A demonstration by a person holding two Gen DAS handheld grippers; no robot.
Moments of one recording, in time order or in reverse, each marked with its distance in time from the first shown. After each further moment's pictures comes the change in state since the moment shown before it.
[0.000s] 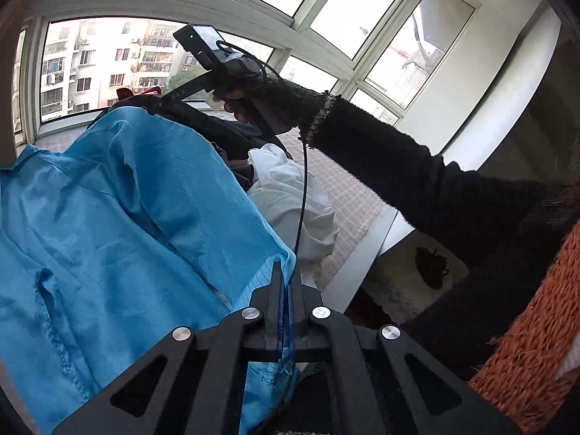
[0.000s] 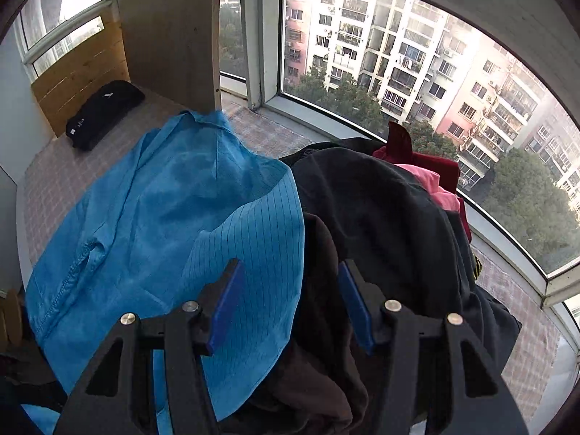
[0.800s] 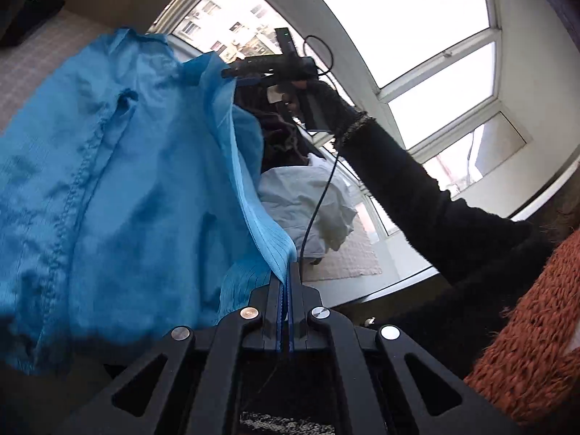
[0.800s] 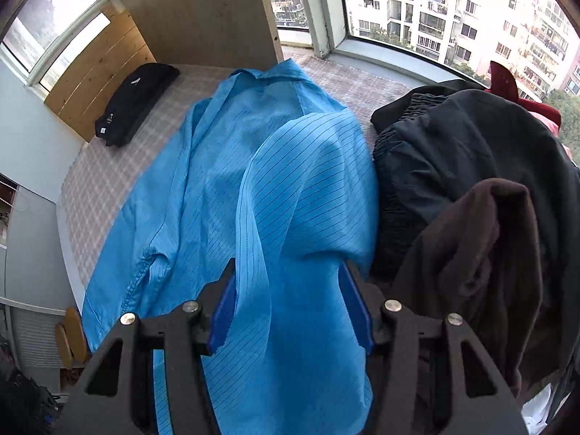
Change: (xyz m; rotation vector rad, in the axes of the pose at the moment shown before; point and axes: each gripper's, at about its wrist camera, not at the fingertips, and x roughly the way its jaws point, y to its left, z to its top) left arm -0.034 0.030 -0.195 -0.575 -0.260 0.049; right arm 0.074 0.087 0.005 0.102 0.150 0.213
